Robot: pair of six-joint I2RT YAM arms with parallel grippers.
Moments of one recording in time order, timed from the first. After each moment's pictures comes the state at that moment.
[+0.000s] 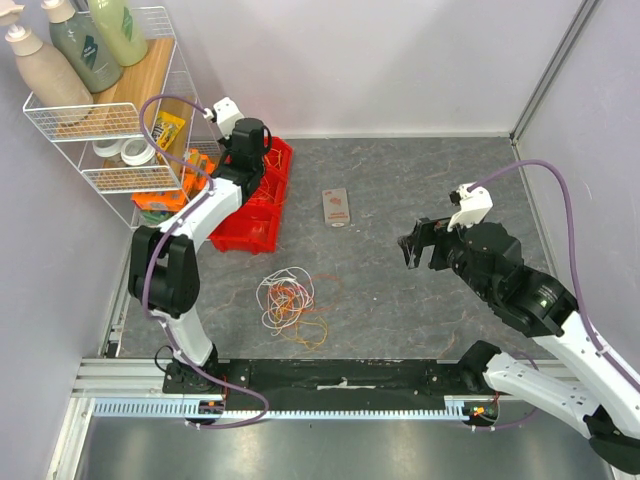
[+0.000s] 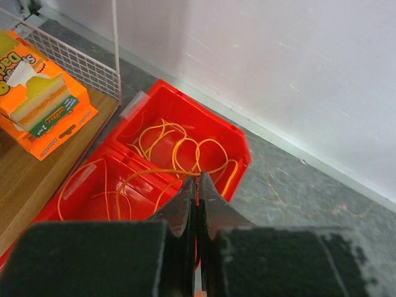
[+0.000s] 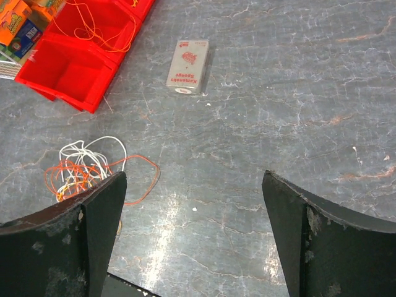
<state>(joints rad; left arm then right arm) -0.33 1.76 1.43 0.03 -0.61 -0.51 0.75 0.75 1.04 -0.67 0.35 0.37</state>
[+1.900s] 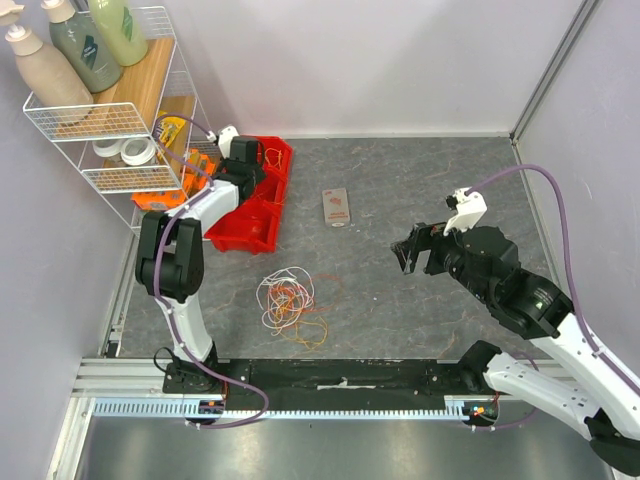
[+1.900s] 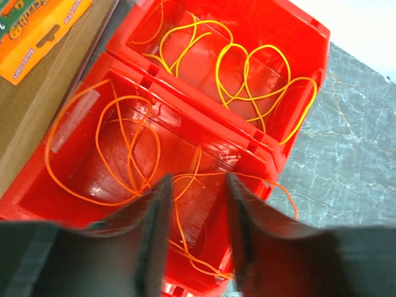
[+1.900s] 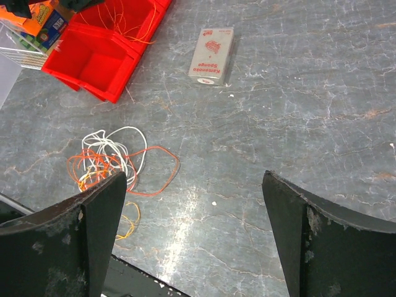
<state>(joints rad) -0.24 1.90 1.37 -0.08 -0.40 -0.56 0.75 0.73 0.99 -0.63 0.26 0.42</state>
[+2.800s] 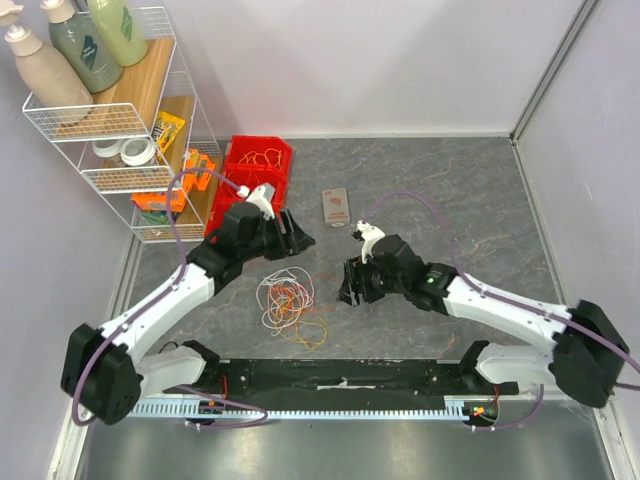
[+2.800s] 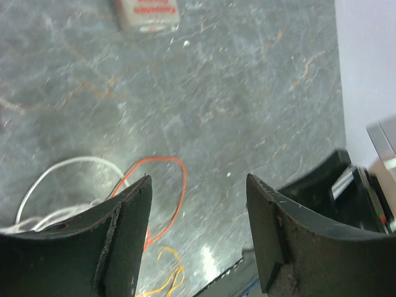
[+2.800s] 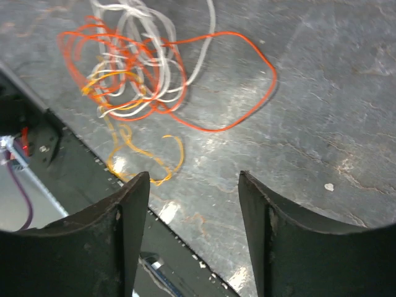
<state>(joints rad) -0.52 1.18 0.82 -0.16 0.17 -0.70 0.85 1.15 0.71 -0.24 -0.15 0.51</state>
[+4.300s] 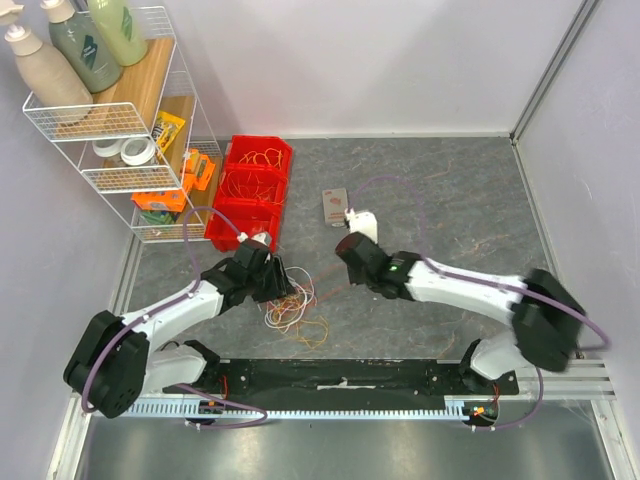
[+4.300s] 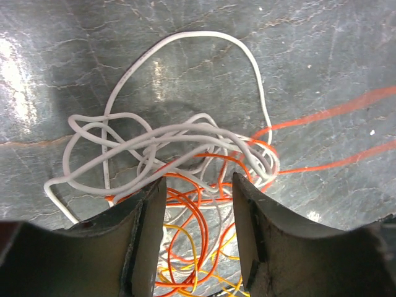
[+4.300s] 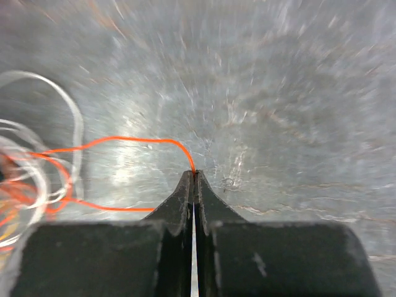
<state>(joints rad) -0.56 1.16 0.50 -0.25 0.08 -0.72 0.96 1.56 0.92 -0.32 0.46 0.59</state>
